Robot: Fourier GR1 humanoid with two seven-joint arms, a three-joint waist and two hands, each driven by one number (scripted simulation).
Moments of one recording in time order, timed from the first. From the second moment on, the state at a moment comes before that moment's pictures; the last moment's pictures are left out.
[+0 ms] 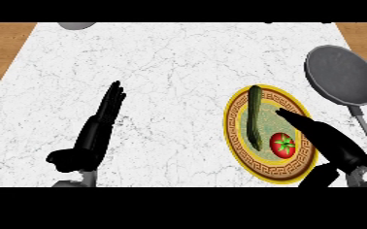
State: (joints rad) left arm -0.01 0.13 -0.21 -1.59 0.08 0.10 -0.12; right arm -0.01 -0.56 0.21 -1.65 0.50 0.42 0.17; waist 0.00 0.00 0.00
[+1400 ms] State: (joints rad) left arm -0.02 0.08 -0.16 -1.58 0.03 0.05 -0.10; right arm -0.18 -0.42 0.20 -1.26 0.82 0.32 -0.09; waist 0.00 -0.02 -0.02
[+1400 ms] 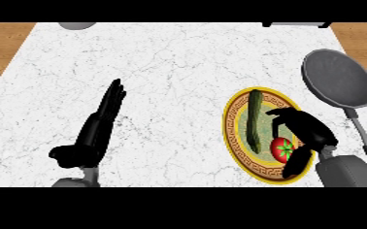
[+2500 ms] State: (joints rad) left arm -0.02 0.06 -0.16 -1.58 0.01 0.04 -0.10; right arm -0.47 -0.10 0.10 -1.37 1.16 -0.08 0.59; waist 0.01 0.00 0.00
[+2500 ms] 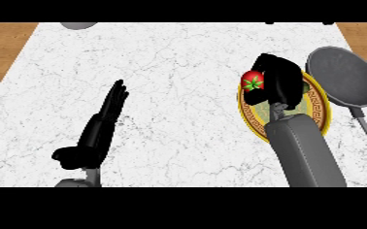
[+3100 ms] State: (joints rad) left arm -0.01 0.07 -0.14 -1.59 0.02 0.03 -0.11; right arm -0.51 -0.10 -0.07 -1.43 1.12 -0.27 0.67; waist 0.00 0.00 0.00
